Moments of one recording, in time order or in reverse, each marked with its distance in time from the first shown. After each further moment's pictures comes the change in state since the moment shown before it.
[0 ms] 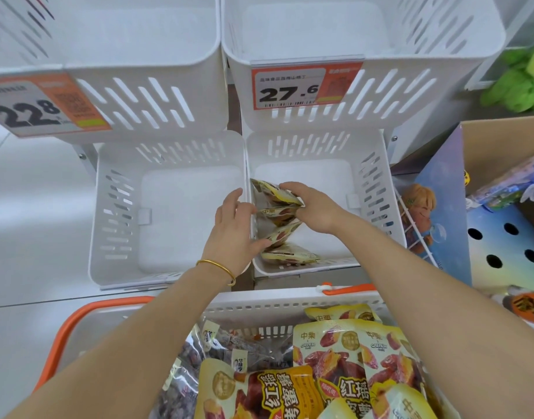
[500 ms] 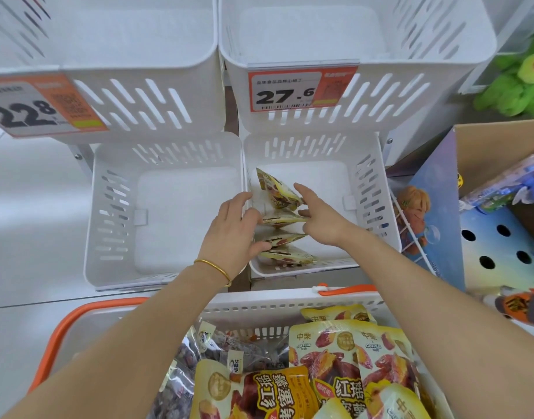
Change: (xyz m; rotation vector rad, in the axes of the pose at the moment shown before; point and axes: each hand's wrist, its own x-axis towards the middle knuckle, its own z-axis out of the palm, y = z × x) left_hand 0.002 -0.004 -0.002 0.258 -0.051 0.216; right_hand -0.020 0.013 0.002 0.197 -0.052 0.093
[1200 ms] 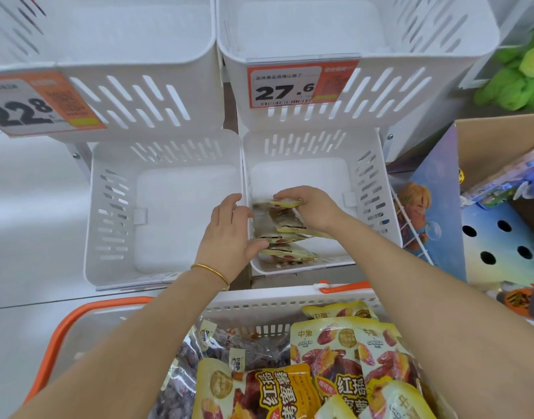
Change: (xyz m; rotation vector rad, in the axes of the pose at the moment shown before) left_hand -0.008 -0.001 0.006 -0.073 0.101 -0.107; right_hand 0.030 -0.001 0.005 -0.196 0.165 -0.073
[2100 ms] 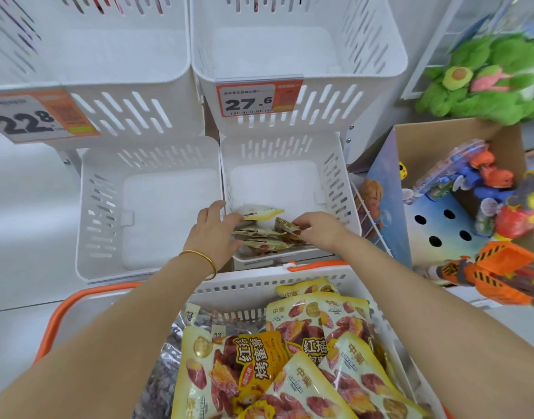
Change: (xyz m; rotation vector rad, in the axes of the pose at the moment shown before) left_hand -0.005 0.026 -0.023 0.139 -0.320 -0.098; right_hand -0.075 0.028 -0.027 -0.254 -0.137 0.133
